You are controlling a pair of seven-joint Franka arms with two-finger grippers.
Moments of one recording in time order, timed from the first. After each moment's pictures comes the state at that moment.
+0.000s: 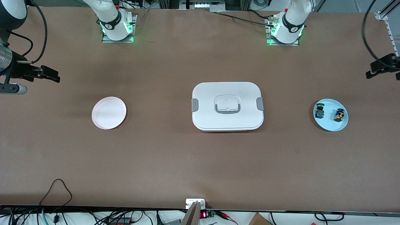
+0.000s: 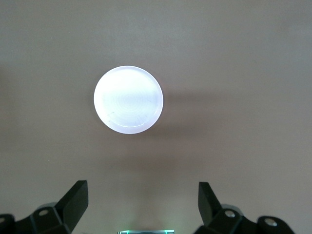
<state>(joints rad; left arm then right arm) 0.19 0.11 -0.06 -1.35 -0.06 1.39 0.12 -0.02 0.06 -0.01 -1.64 -0.03 1.56 -0.01</state>
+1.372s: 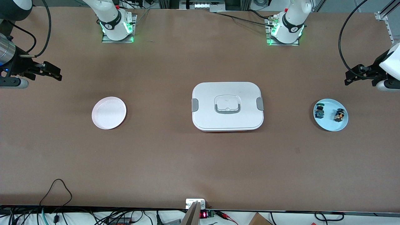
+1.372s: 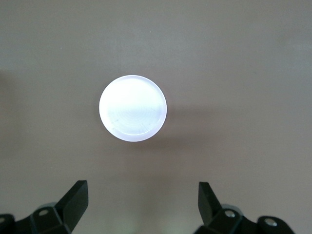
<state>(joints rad) 0.06 -0.03 0.00 -1.74 0.03 1.69 0.10 -0.01 0.00 0.01 -1.71 -0.03 1.64 0.00</state>
